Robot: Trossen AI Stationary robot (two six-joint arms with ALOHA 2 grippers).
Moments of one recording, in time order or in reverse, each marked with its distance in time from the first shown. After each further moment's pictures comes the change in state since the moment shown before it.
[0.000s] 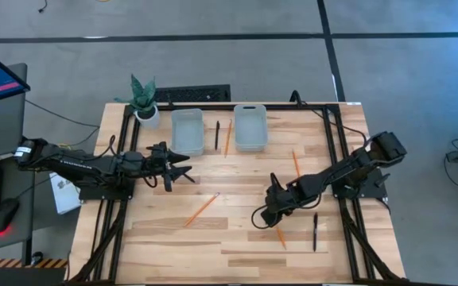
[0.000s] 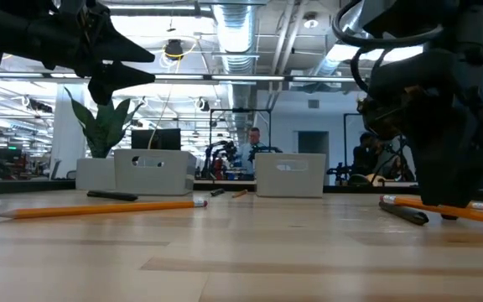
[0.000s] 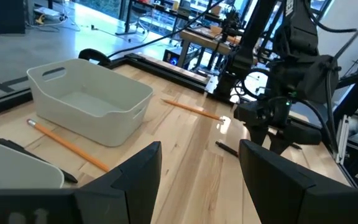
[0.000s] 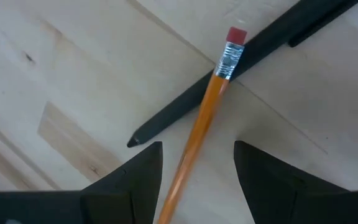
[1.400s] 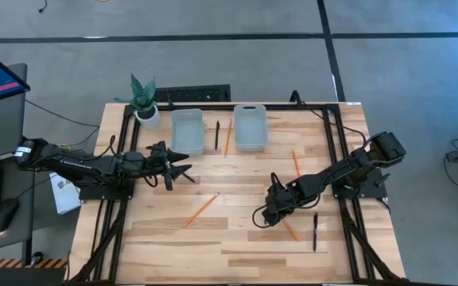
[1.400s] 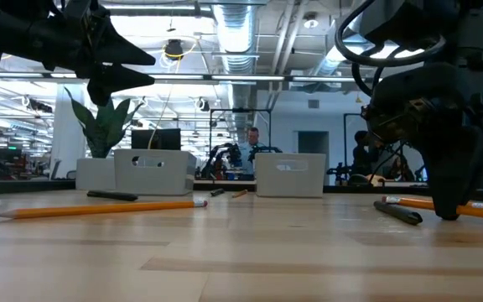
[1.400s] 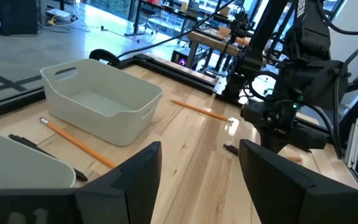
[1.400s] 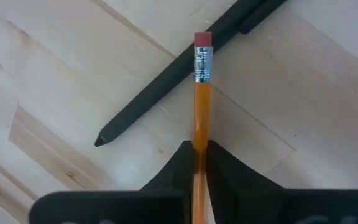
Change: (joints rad) left arm 0.000 0.000 0.000 -0.010 -0.036 -0.006; right arm -0.003 0.004 -0.002 -0.053 0.012 0.000
